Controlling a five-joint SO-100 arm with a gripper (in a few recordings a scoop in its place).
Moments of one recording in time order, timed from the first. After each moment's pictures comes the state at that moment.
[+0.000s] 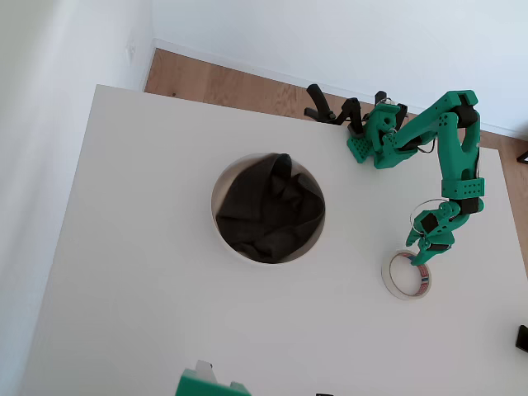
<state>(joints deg) -14.9 97.0 122.5 47.7 14.7</state>
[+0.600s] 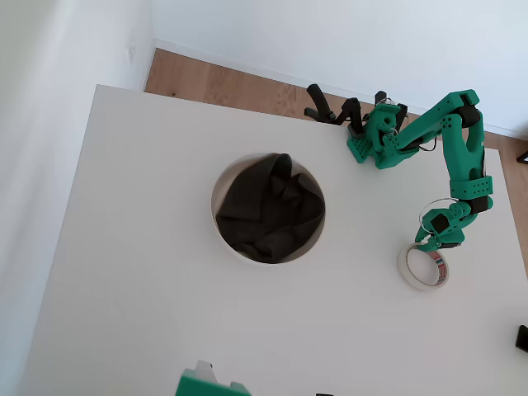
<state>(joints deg) -20.2 96.5 121.6 49.0 15.2</state>
